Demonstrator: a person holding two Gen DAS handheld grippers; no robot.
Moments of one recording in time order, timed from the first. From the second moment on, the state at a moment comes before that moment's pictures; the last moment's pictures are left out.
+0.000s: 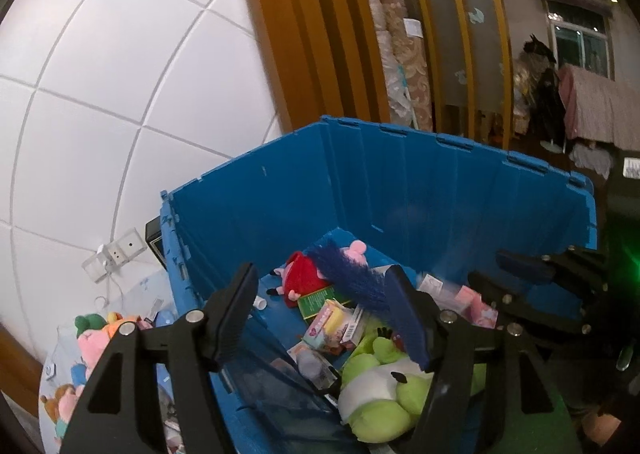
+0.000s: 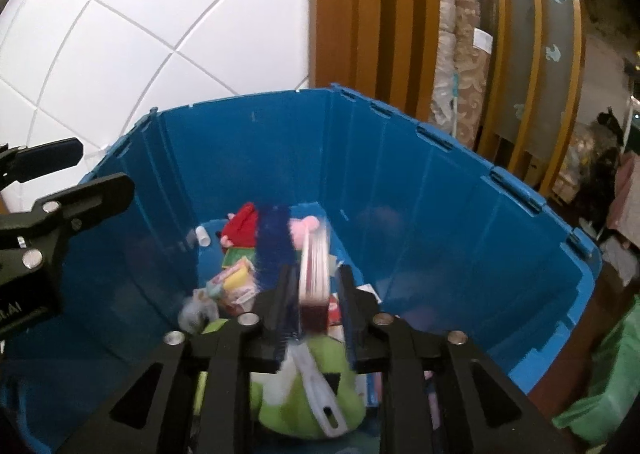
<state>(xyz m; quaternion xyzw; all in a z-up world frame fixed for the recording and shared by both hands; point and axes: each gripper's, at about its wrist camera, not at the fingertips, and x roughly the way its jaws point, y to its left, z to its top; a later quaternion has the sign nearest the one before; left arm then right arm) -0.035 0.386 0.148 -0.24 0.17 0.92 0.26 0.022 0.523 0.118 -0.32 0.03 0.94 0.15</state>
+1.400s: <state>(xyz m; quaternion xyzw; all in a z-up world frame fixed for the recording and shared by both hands) -0.068 0.031 -0.074 -0.49 0.00 0.87 -0.03 -0.068 0.220 0.003 -0.39 -0.08 0.91 -0.12</state>
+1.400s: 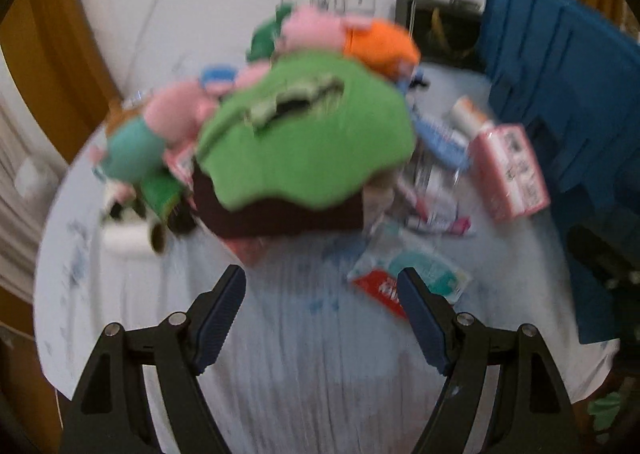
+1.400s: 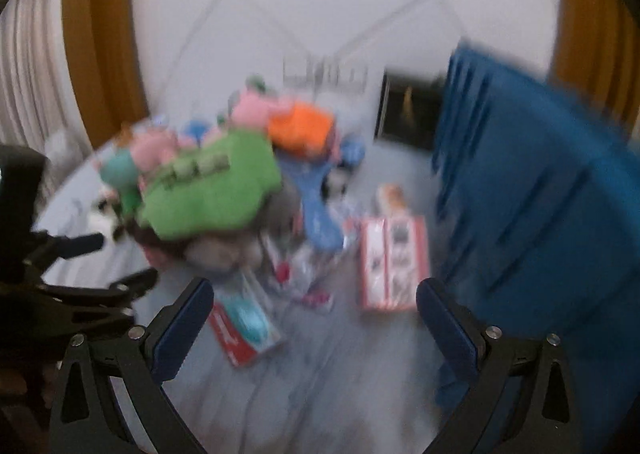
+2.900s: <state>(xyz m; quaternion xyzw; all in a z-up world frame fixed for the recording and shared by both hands) -0.044 0.007 -0.148 -0.54 0.01 0.84 -0.08 -0.148 0.135 -0.148 -0.51 -0.14 0.82 -0.21</state>
